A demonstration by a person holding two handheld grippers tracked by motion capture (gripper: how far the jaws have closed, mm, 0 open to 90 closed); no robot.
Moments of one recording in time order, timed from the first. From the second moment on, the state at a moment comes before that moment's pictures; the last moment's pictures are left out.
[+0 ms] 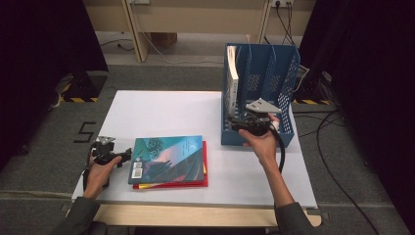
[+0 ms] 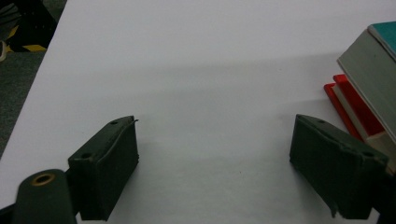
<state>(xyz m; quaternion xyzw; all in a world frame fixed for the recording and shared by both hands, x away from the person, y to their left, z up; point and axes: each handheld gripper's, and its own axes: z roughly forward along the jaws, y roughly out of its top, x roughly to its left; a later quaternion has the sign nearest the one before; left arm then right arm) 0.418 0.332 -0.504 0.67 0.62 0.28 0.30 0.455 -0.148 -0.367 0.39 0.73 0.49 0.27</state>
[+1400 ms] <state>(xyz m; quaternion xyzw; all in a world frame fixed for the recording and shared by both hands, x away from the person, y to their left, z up) 0.406 0.328 -0.494 0.68 0.60 0.26 0.32 0.387 -0.142 -0.446 0.40 0.75 0.51 0.13</state>
